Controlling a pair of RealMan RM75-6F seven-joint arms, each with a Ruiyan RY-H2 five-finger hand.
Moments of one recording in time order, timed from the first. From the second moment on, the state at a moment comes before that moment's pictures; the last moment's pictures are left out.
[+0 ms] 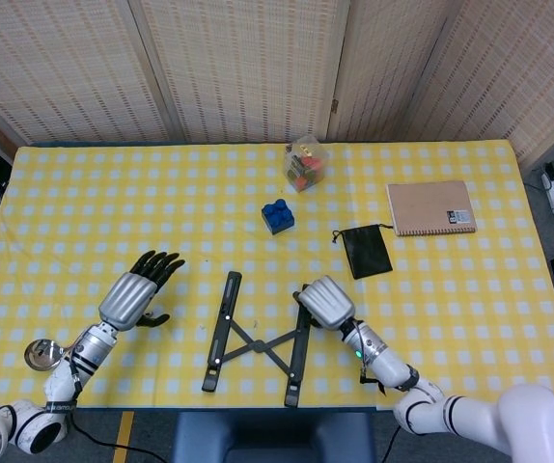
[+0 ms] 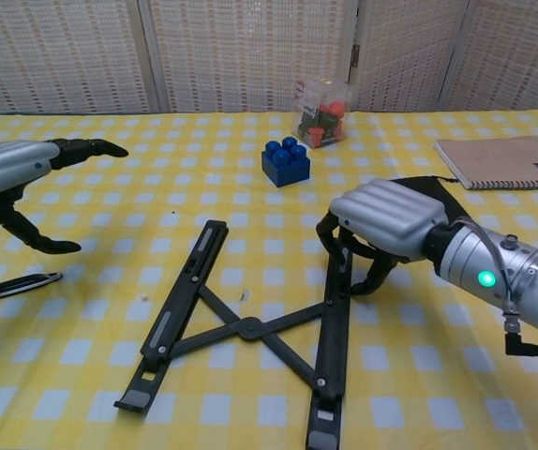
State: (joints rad) left arm -0.58 -1.43 -0.04 -1.35 1.51 1.11 -0.03; right arm 0.70 -1.80 0.09 -1.12 -1.51 0.98 -0.27
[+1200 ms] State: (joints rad) left arm -0.68 -1.66 -0.03 -1.06 1.60 1.07 0.06; right arm 0.67 -1.59 0.03 -1.55 -1.56 1.05 -0.31
